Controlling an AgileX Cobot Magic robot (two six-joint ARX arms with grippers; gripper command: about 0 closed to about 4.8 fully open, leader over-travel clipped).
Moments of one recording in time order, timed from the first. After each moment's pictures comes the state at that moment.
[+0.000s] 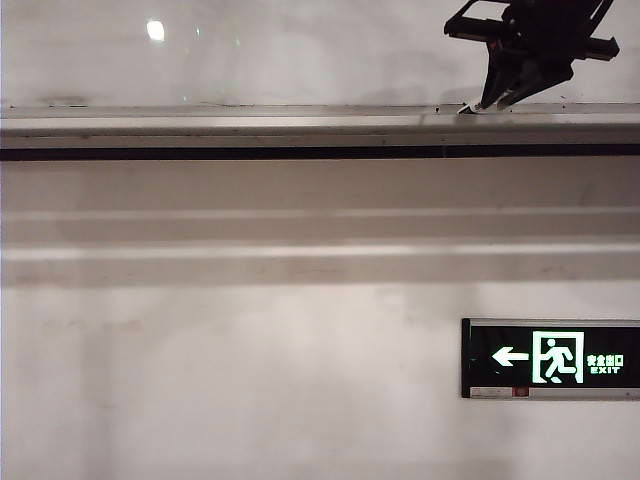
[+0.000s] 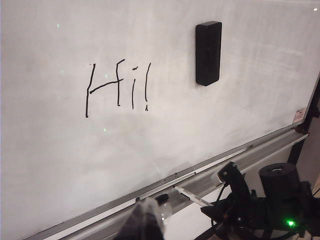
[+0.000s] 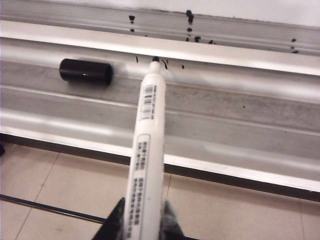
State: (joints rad) left arm -0.47 1.13 1.76 -0.53 0.19 0.00; right arm 0.24 1.51 1.31 -0.25 0.02 0.11
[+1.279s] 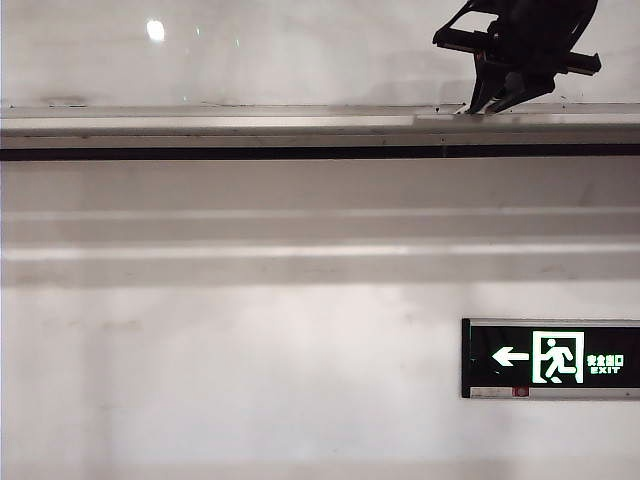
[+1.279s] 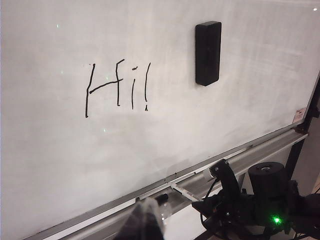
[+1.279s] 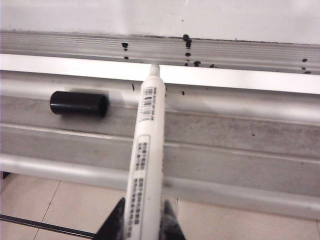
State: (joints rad) left arm -0.47 1.13 1.76 -0.53 0.20 0.00; right arm 0.24 1.58 1.35 -0.18 0.03 0.16
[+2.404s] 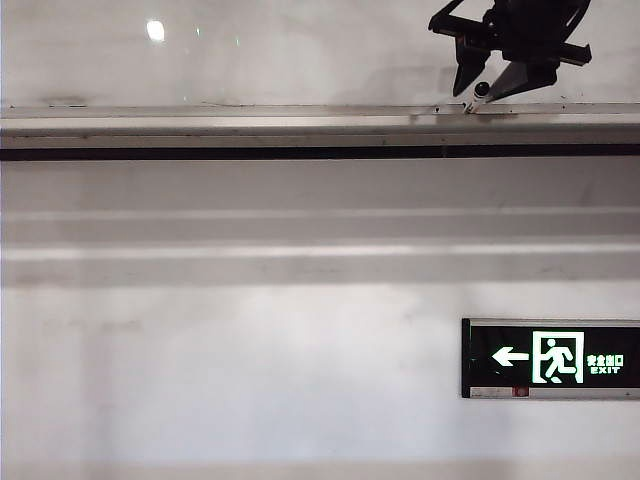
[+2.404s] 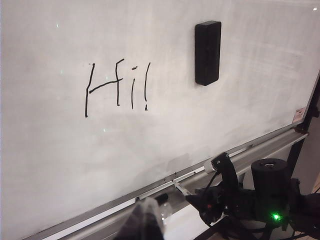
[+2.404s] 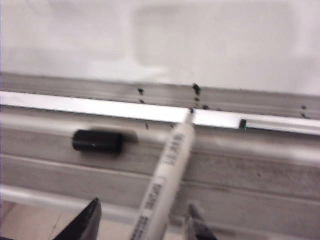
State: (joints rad) left arm -0.47 1.13 1.76 -0.53 0.20 0.00; right arm 0.24 1.58 1.35 -0.08 0.00 0.16
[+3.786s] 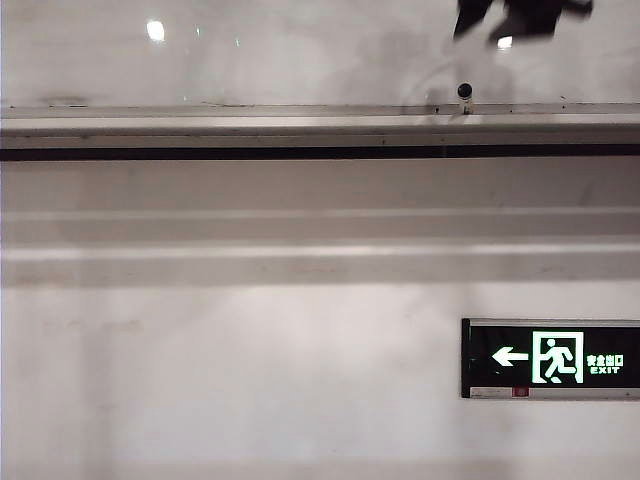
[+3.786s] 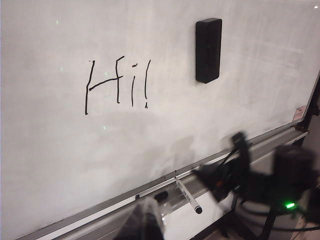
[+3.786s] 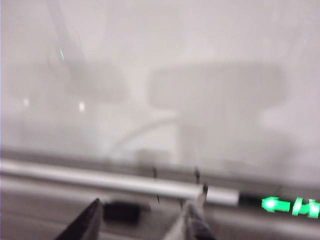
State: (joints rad) left arm -0.47 1.13 1.76 -0.54 0.20 0.00; right arm 0.24 1.51 1.35 0.08 0.00 0.16
